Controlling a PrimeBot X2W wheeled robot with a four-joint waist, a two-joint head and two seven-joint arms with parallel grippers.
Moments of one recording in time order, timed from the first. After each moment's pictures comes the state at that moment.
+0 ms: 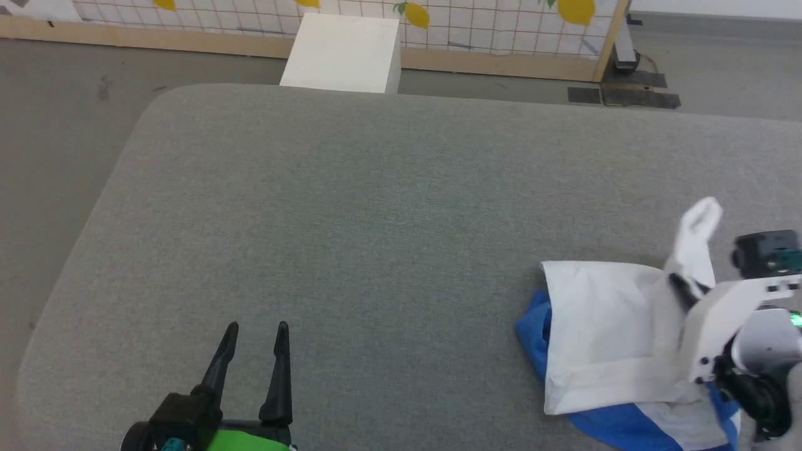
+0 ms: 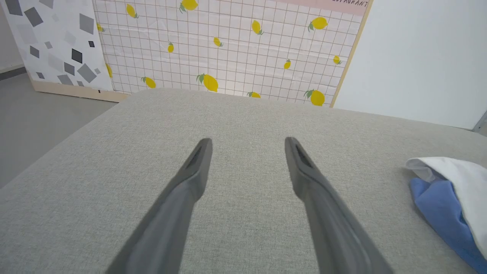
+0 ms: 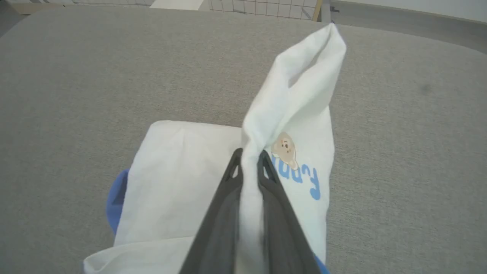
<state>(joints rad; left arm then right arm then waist) 0.15 0.13 -0.17 -0.07 -0.26 0.01 -0.26 -0.14 -0.21 -0.11 -0.01 0.25 0.13 0.63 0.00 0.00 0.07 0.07</state>
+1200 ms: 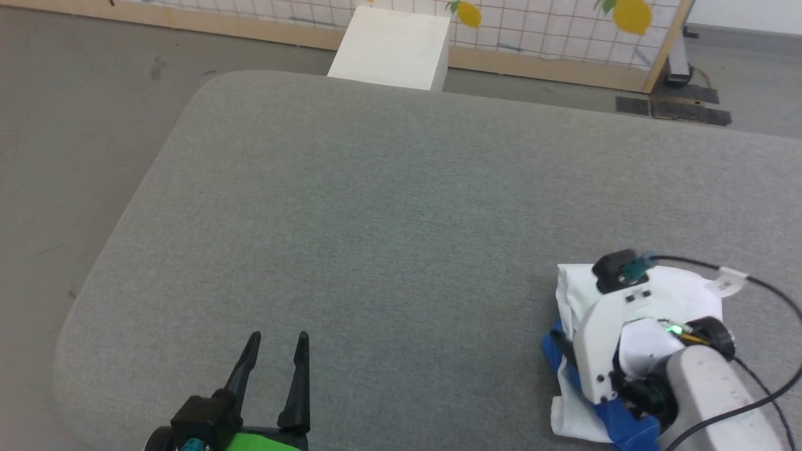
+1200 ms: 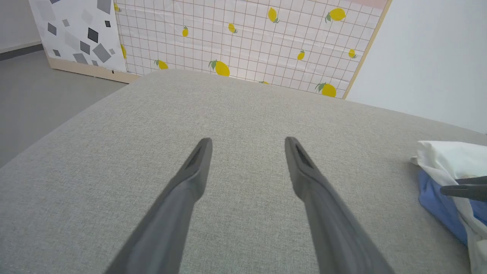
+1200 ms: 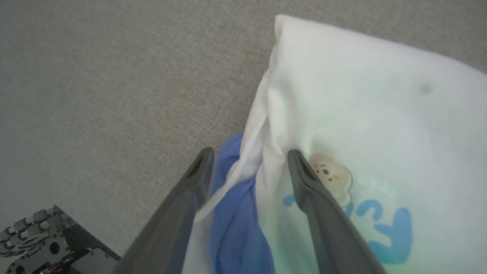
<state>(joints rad) 0.14 0.09 -0.18 -0.01 -0.26 -0.03 -0.26 -0.26 -0.13 0.15 0.30 0.21 0.13 0.73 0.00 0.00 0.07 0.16</state>
